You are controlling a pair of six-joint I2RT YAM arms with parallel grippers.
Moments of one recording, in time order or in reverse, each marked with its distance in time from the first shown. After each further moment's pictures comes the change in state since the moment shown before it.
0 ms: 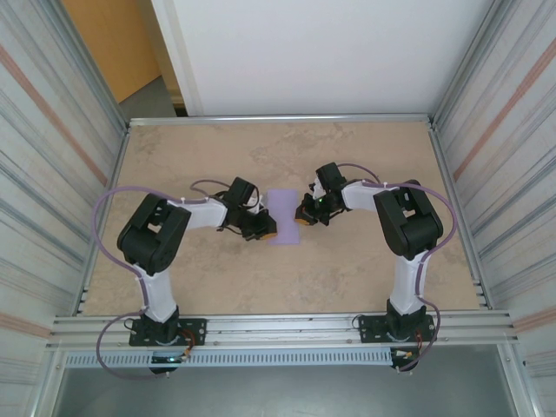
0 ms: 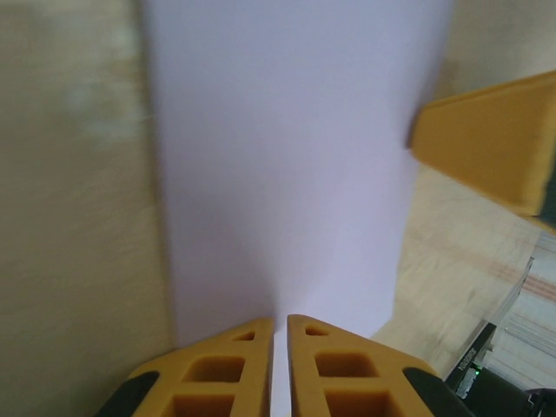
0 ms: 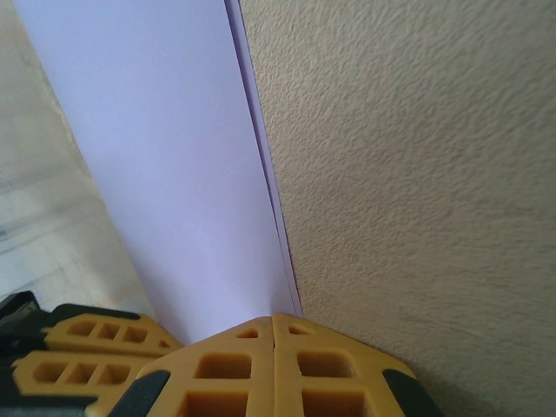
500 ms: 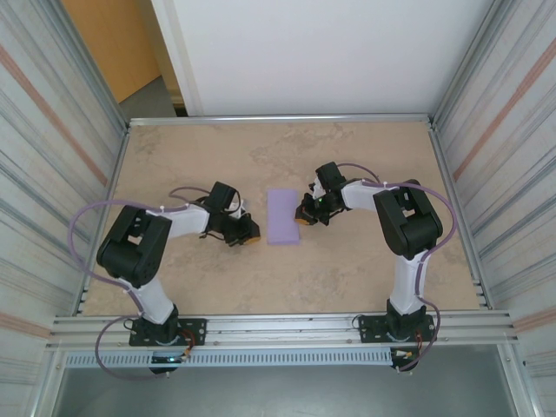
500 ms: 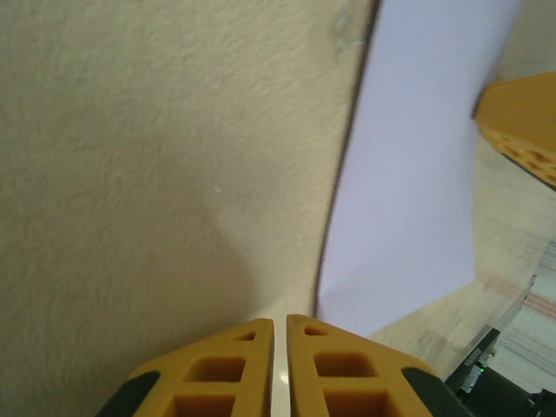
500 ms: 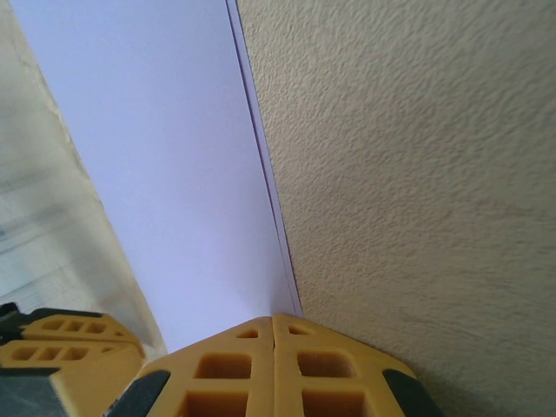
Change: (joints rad) left arm 0.079 -0.163 -0.130 -0.071 -0.024 0.016; right arm 0.000 0.005 0.011 -0.017 0.000 0.000
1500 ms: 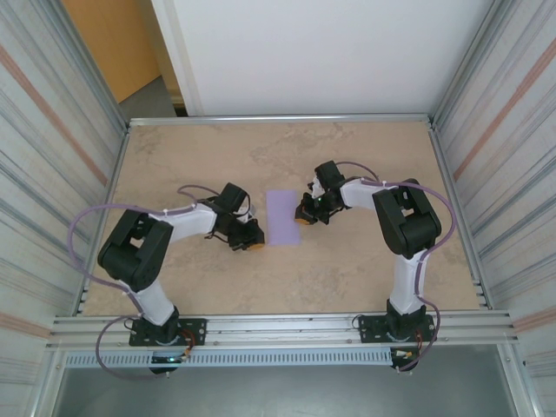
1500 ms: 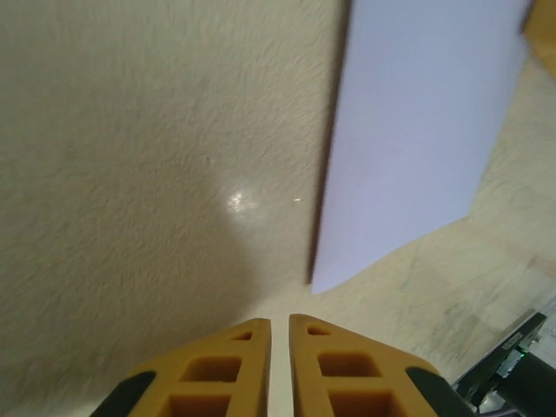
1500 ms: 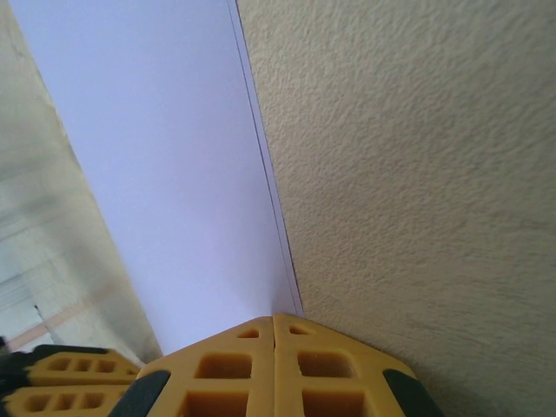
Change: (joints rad) left arm -0.083 -0.023 0.054 -0.154 -0.081 0.005; right arm 0.009 0.001 0.035 -0.037 0.005 -0.048
